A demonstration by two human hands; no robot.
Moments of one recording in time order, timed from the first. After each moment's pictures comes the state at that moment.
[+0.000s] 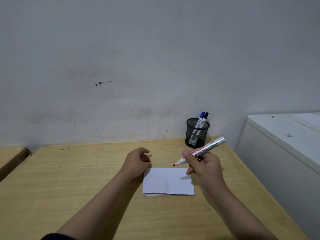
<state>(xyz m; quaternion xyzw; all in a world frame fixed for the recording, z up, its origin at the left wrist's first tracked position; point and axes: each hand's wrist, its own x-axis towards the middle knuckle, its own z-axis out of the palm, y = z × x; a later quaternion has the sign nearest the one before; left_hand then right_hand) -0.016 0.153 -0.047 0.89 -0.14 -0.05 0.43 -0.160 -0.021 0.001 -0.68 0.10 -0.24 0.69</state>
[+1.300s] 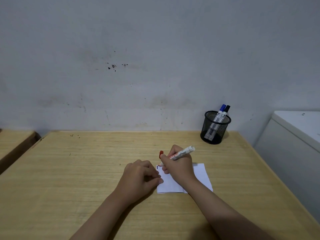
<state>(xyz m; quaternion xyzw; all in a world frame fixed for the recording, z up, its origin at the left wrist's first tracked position) -0.062 0.204 -0.075 0.88 -0.30 0.07 0.36 -0.076 0.046 -0.056 -0.74 0.11 -0.13 0.65</state>
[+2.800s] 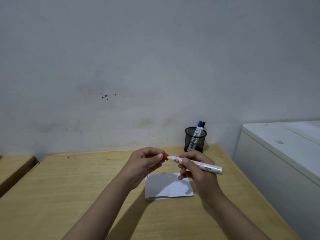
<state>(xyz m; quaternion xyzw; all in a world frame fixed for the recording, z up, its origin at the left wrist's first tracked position) -0.095 0.155 0.036 0.61 -0.18 -0.20 0.75 -0.179 -0.008 0.017 -0.63 -0.03 -0.24 0.74</state>
